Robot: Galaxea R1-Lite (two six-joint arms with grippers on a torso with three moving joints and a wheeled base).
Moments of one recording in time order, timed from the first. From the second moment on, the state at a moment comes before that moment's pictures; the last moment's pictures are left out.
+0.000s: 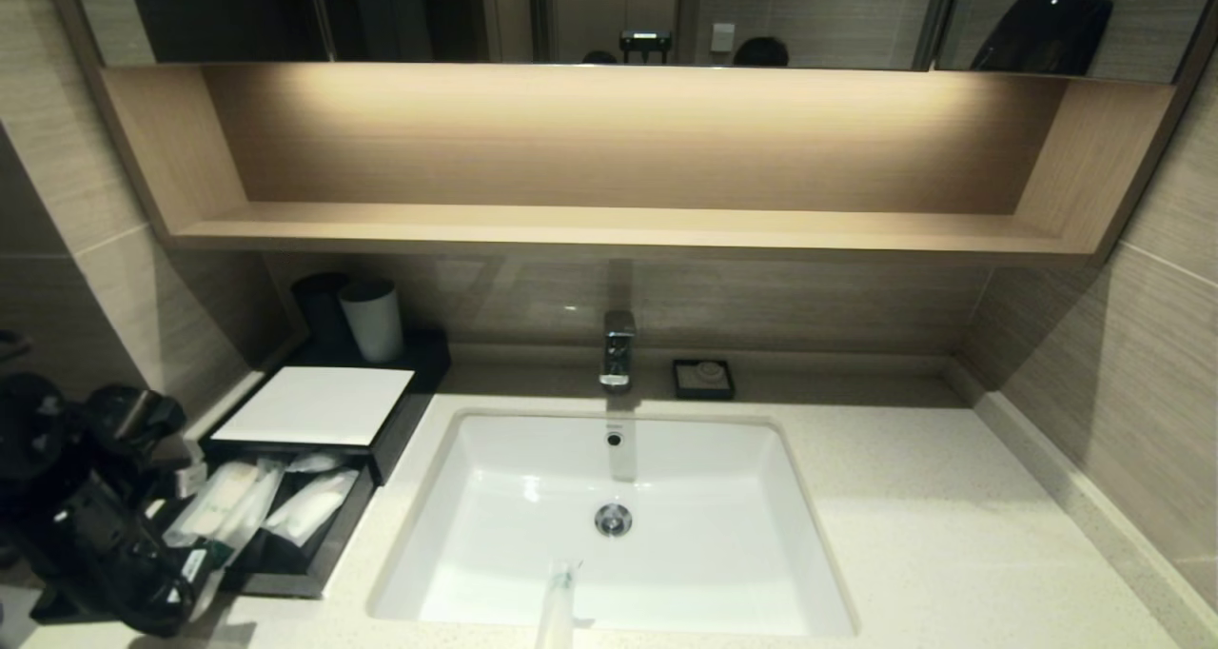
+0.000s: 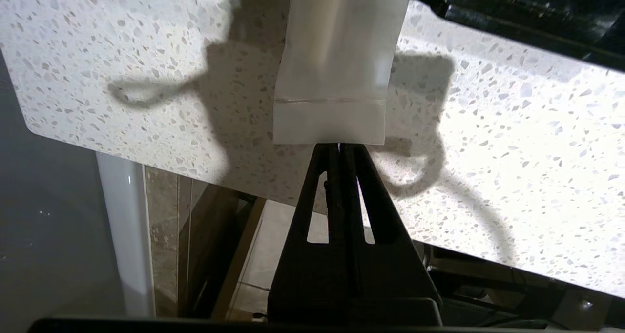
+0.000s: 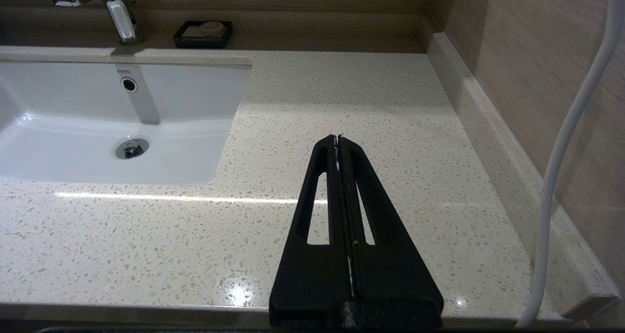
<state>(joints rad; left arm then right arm) 0.24 1.80 -0.85 0.49 0.07 0.07 0.00 0.00 0.00 0.01 -0.01 -0.01</state>
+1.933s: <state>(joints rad) 0.23 1.91 -0.99 0.43 0.07 0.02 0.00 0.00 0.00 0.01 -0.01 -0.01</state>
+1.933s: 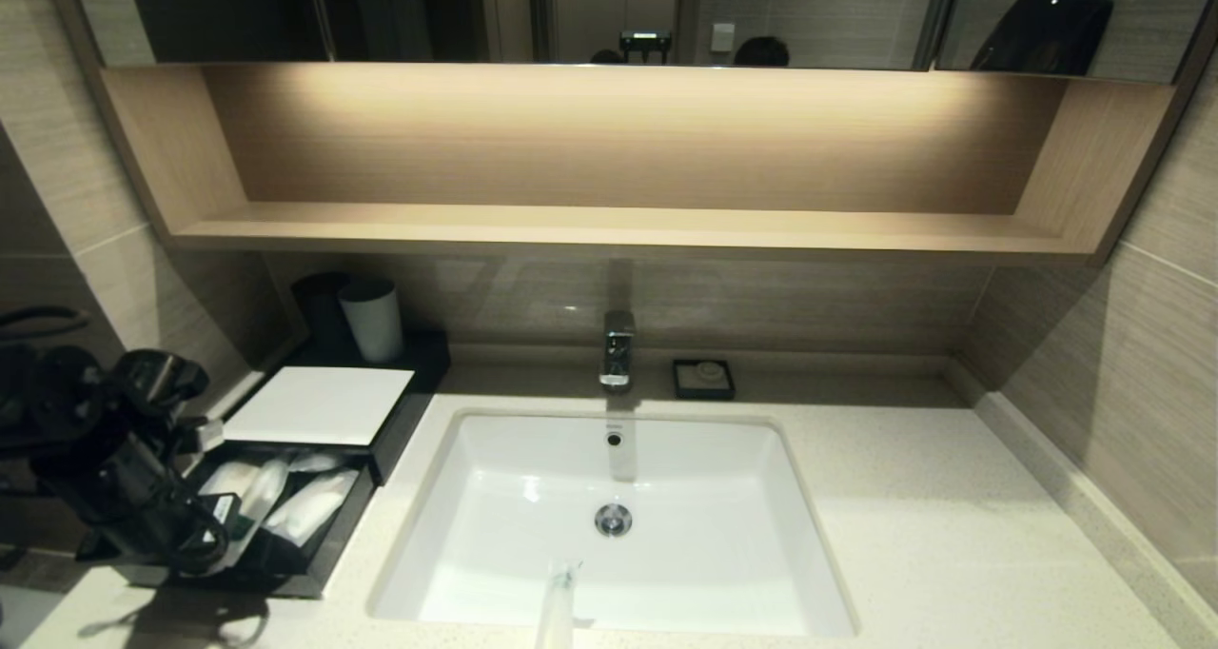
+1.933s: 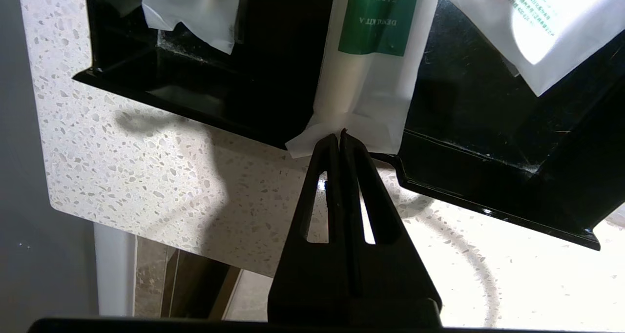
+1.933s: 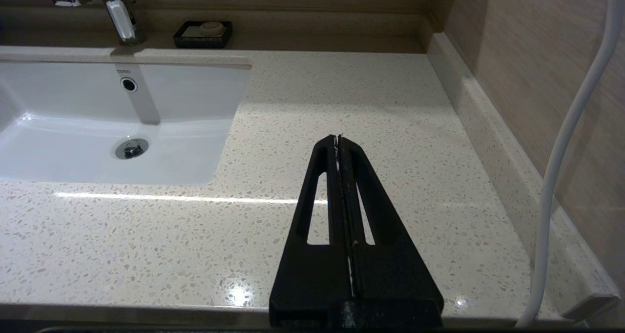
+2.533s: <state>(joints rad) 0.23 1.93 -1.03 0.43 0.07 0.02 0.00 0.00 0.00 0.01 -0.01 -0.01</state>
